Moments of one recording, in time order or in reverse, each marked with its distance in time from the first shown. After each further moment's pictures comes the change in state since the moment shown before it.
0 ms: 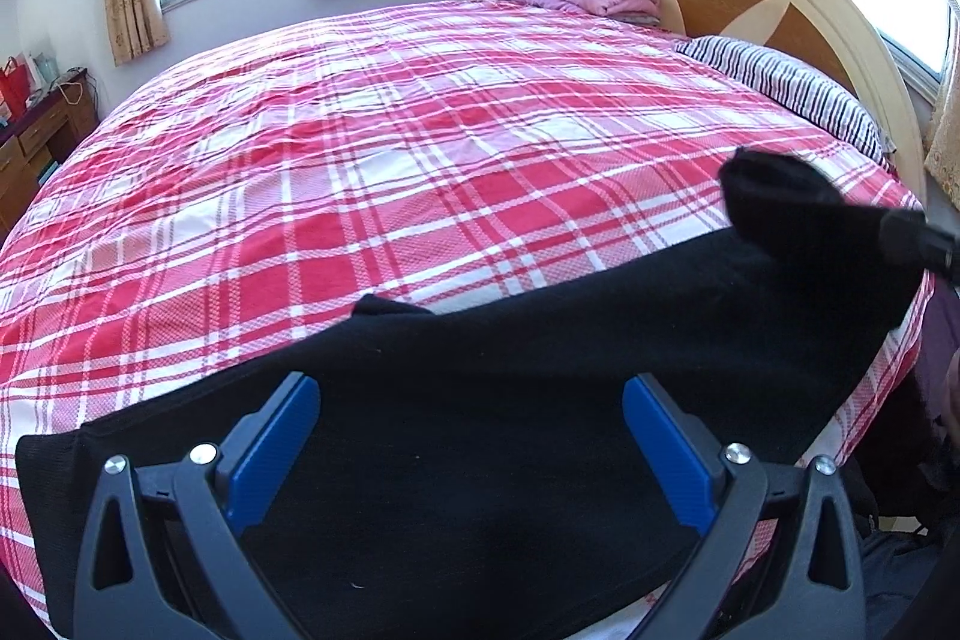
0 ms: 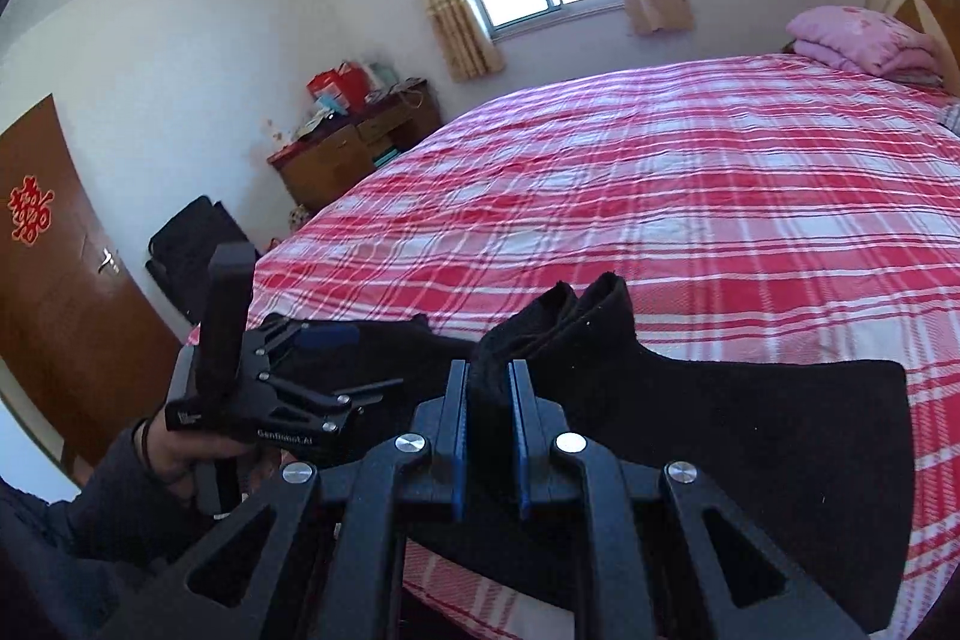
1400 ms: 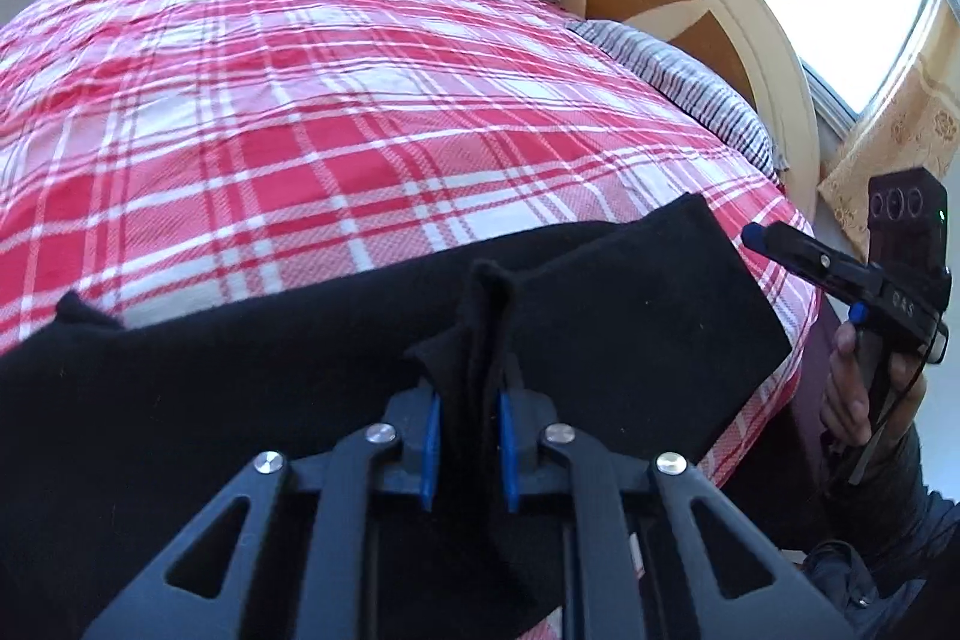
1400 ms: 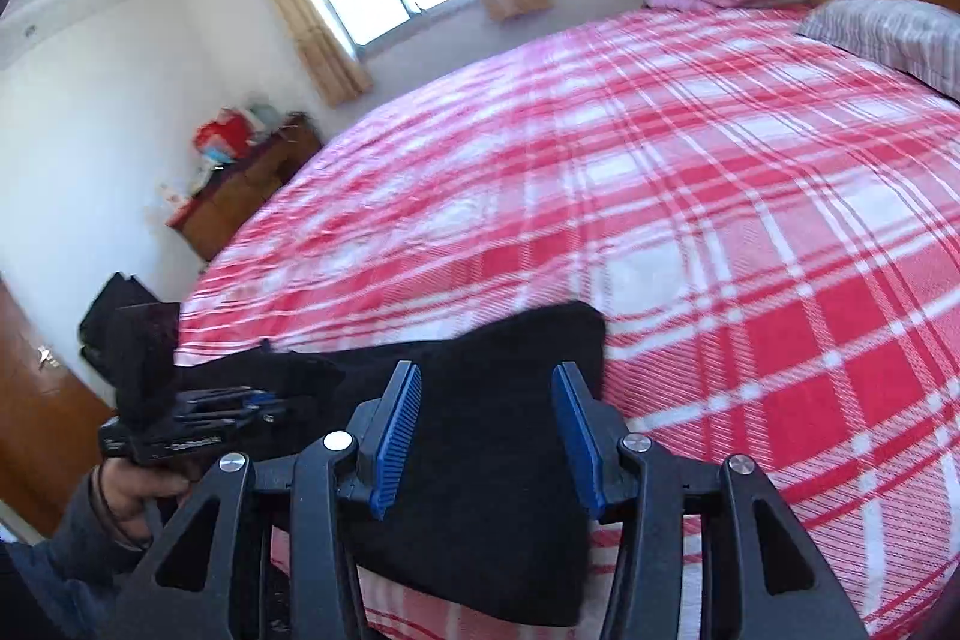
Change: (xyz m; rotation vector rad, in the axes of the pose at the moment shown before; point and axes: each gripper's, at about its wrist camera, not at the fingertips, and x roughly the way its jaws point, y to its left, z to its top) left arm 0.039 -0.055 0.014 -0.089 0.116 -0.387; right arm -0.061 -0.115 -0.019 0.213 -0.038 -0.181
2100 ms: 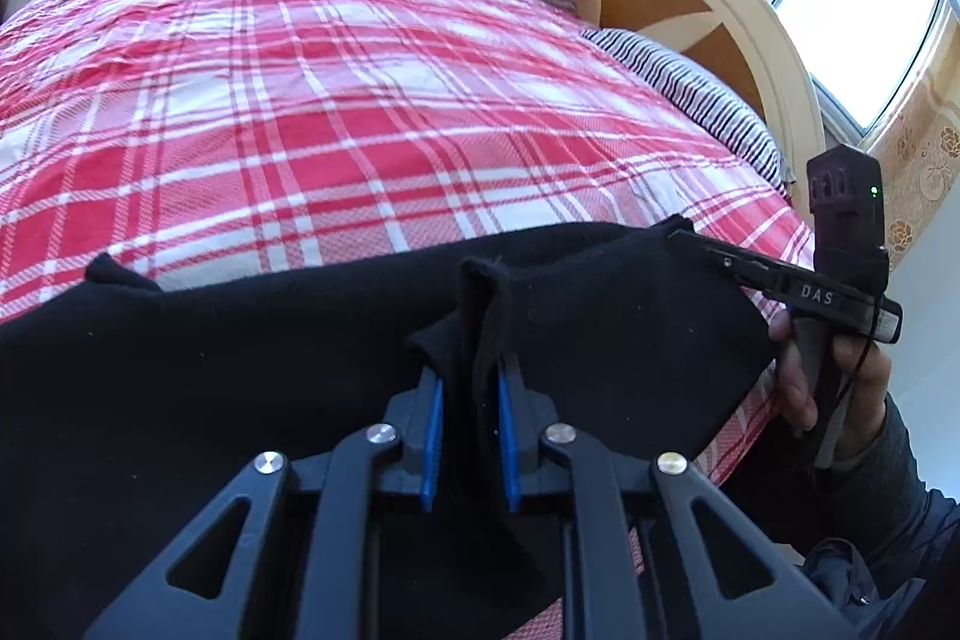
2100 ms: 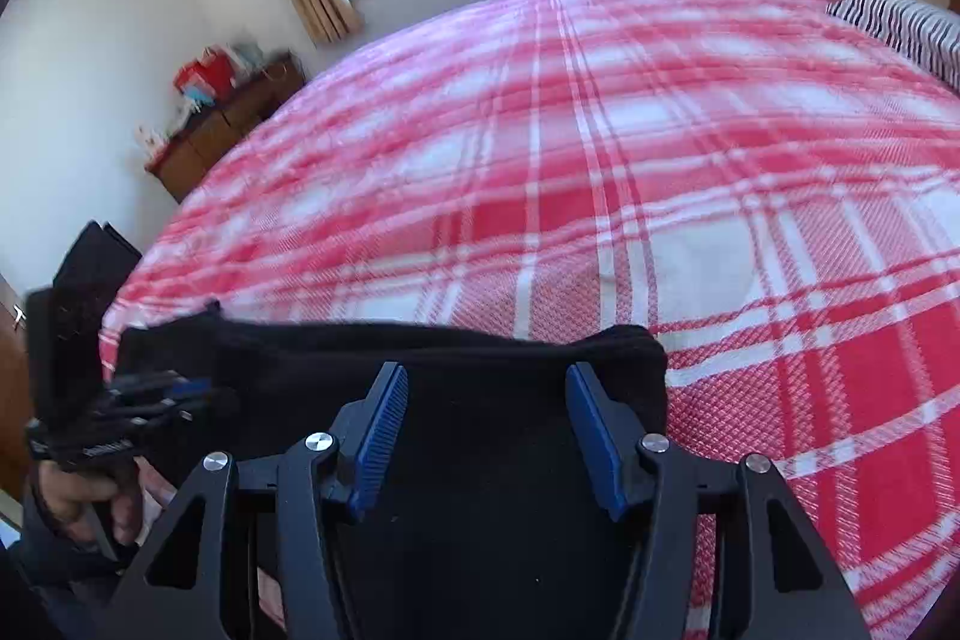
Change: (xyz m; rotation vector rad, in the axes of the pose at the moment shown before) left arm 0.000 0.009 -0.007 -0.030 -0.003 0.011; right arm 0.075 -0.005 0.003 -0.042 0.137 -0.085
